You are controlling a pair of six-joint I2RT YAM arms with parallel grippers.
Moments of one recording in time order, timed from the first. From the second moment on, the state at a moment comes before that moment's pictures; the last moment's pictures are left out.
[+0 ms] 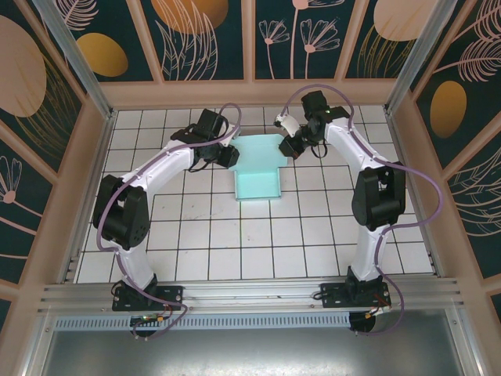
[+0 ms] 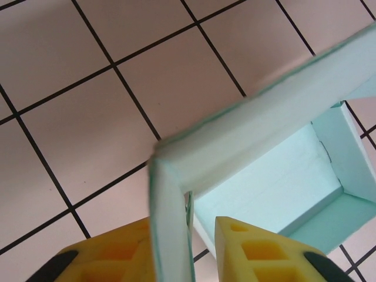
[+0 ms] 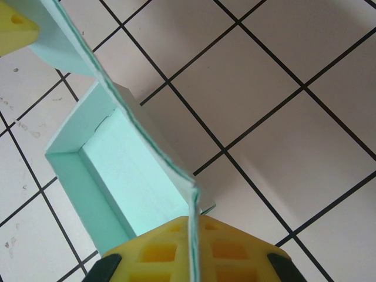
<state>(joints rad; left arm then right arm) -0.47 1.84 1.50 -0.61 0.17 -0.05 0.31 1.95 1.74 -0.92 -0.50 -0.51</state>
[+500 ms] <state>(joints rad) -0.47 1.83 1.47 -0.55 0.18 -0.06 0.32 1.95 1.73 -0.90 -0.48 -0.50</state>
